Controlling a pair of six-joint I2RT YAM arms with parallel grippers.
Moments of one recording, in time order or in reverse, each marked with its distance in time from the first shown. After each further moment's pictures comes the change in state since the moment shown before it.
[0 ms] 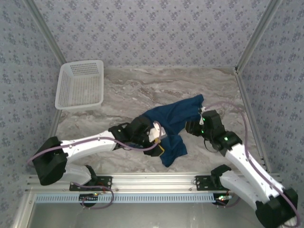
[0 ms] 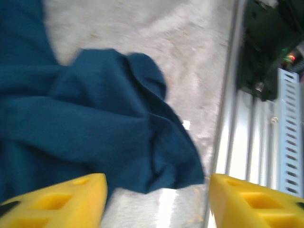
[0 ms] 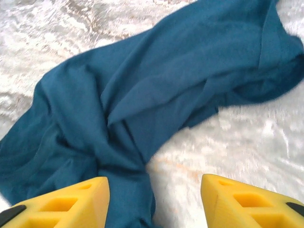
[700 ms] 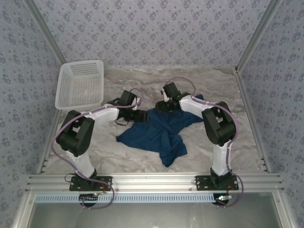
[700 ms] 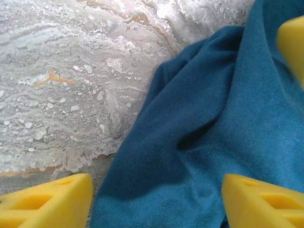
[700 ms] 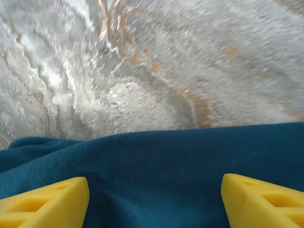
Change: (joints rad) left arm 0.453 0.435 0.267 -0.106 -0.123 -0.391; right arm 0.064 1.092 0.676 0.144 -0.079 -0.237
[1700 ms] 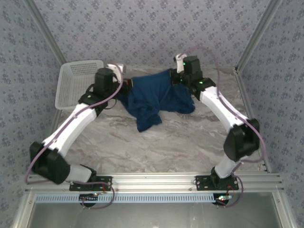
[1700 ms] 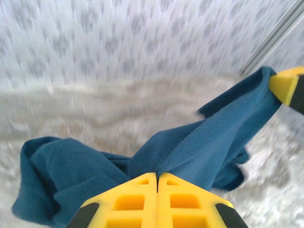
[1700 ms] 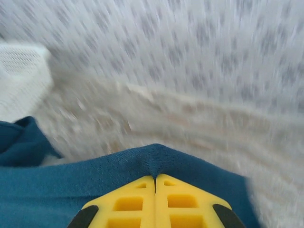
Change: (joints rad) left arm 0.066 -0.463 0.174 0.077 -0.157 0.098; right arm -0.109 -0.388 0.150 0.104 0.014 -0.163
